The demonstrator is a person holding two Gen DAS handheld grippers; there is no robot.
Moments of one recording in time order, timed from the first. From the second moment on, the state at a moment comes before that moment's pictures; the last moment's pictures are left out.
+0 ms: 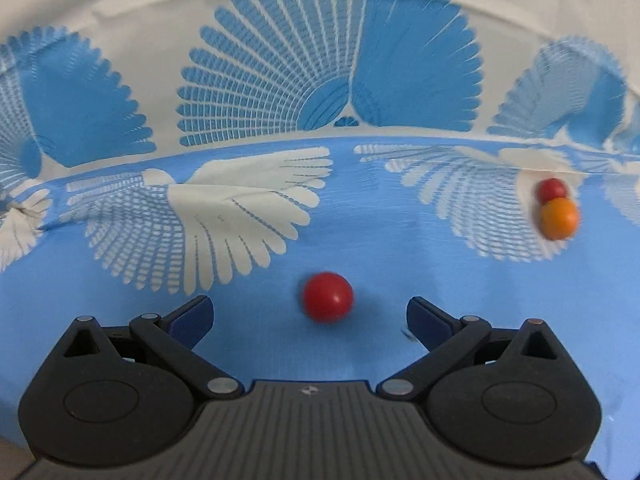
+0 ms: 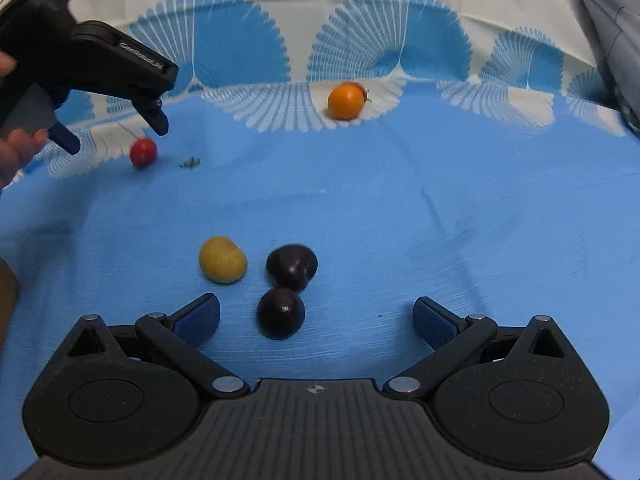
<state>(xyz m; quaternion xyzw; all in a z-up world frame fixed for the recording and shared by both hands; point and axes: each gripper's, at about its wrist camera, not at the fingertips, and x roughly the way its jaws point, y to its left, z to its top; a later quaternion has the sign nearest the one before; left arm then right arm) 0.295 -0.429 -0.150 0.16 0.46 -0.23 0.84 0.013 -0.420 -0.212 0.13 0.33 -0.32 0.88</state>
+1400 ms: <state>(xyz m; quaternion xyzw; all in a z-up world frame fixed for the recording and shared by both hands) 0.108 -0.206 0.022 0.07 0.44 -0.30 0.84 -0.102 -0.254 -0.019 0.12 0.26 -0.21 0.93</state>
